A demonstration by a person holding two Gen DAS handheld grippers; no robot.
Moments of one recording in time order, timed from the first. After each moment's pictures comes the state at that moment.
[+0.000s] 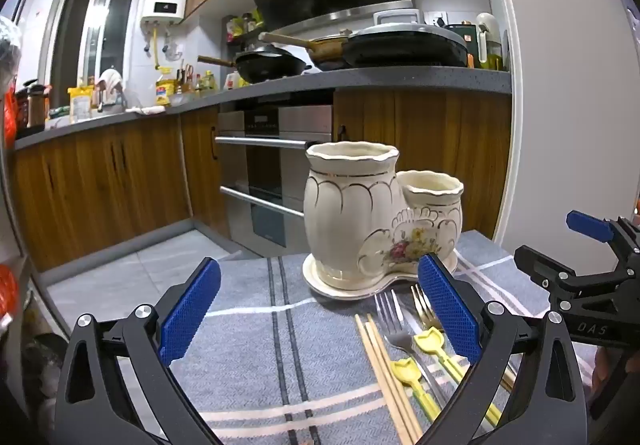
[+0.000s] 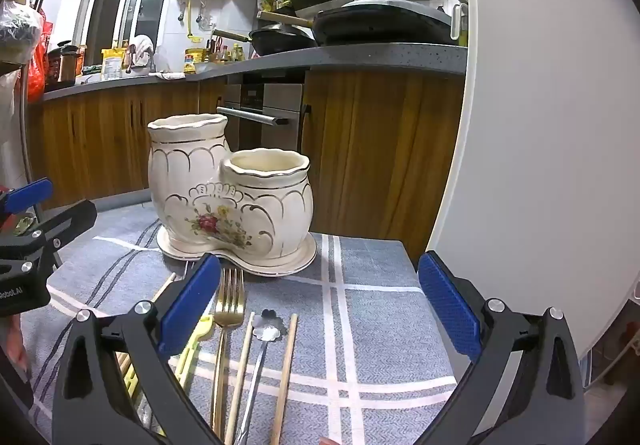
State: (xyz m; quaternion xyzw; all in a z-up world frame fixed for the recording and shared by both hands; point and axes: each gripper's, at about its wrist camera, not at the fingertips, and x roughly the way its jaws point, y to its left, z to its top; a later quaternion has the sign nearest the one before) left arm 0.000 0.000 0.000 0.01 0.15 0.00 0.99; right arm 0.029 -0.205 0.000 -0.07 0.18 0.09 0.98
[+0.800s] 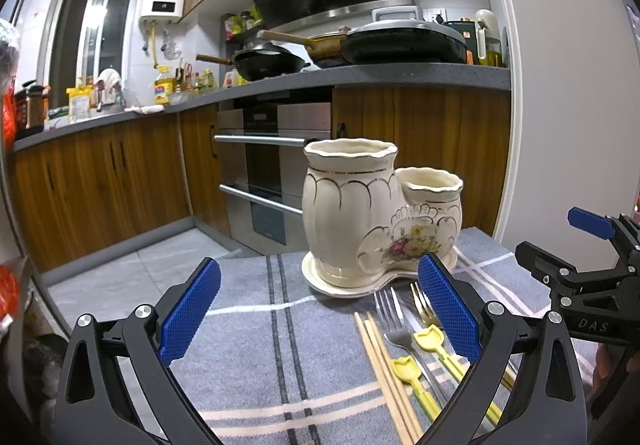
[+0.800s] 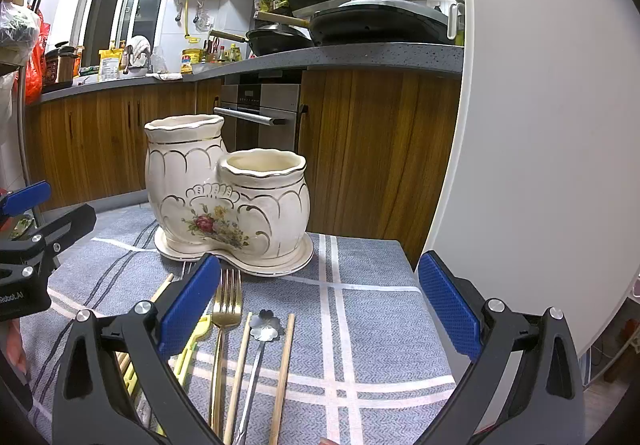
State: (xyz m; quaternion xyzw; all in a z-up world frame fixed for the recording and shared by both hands) left arm 0.000 0.000 0.000 0.01 0.15 0.00 0.99; right arm 0.028 -0.206 0.000 -0.06 0.17 0.09 0.98
